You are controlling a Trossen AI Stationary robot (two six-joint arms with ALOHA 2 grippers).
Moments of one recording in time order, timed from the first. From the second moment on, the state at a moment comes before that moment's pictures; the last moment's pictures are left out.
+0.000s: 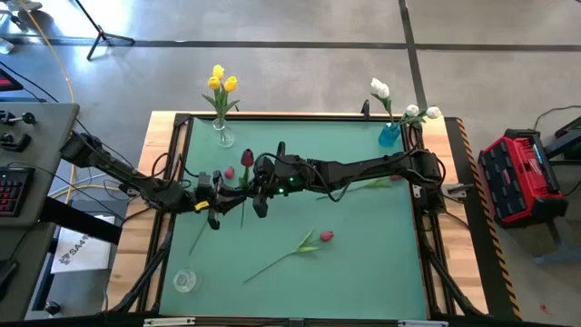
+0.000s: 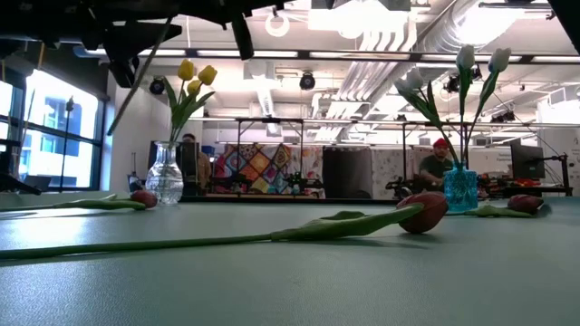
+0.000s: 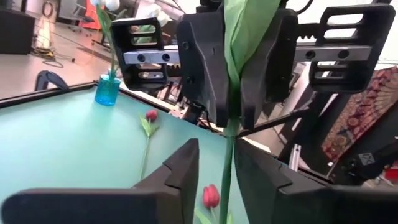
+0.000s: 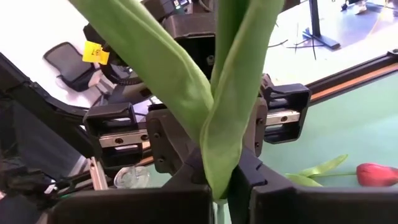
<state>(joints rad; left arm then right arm) -0.42 0.84 0.21 0.70 -0.56 -0.37 0.05 2.01 1.67 0.10 -0.03 0.43</state>
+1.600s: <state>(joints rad) -0.32 0.94 0.22 0.74 -0.31 -0.47 0.05 2.01 1.67 0.06 -0.17 0.33</state>
